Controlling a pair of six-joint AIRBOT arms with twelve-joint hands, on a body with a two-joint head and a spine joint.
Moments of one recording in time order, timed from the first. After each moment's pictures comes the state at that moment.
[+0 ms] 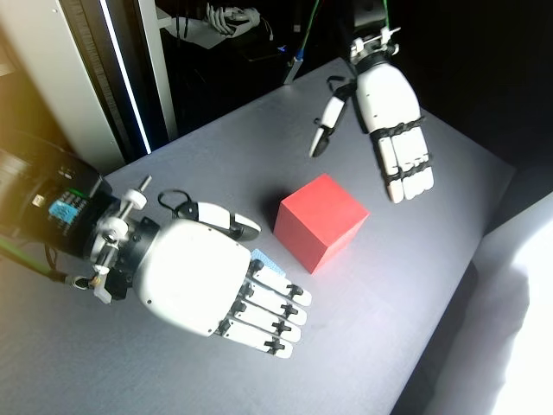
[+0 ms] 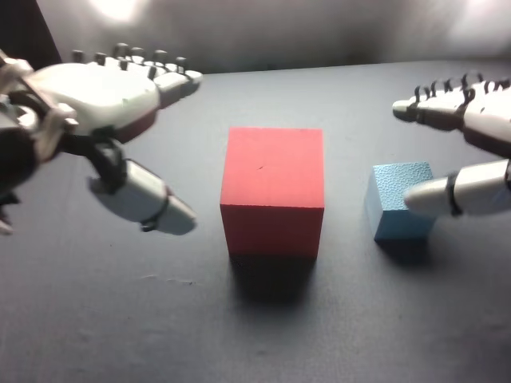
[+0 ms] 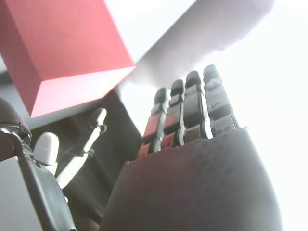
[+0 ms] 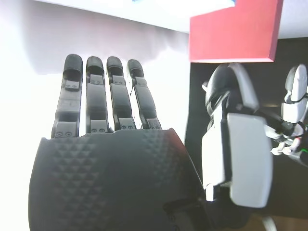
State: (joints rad) left arm 0.13 -0.82 0.81 -1.34 -0.40 2.26; right arm -0.39 -0.92 0.98 0.56 0.42 -1.23
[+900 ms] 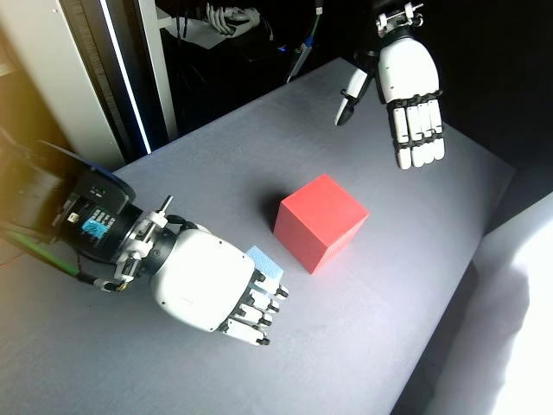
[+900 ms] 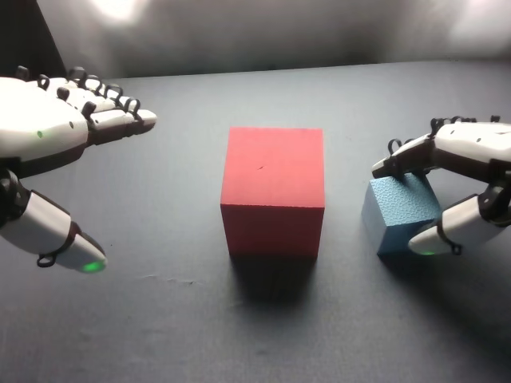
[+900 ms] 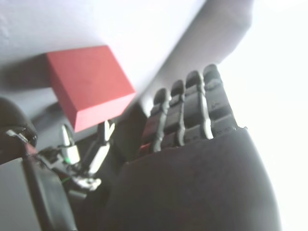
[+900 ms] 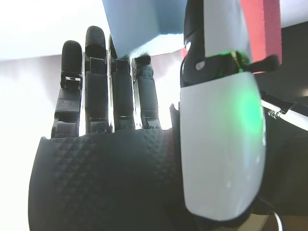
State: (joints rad) left arm 0.19 -0.67 0.86 -0.36 -0.08 1.45; right arm -0.40 -1.00 1.01 0.75 0.39 -1.23
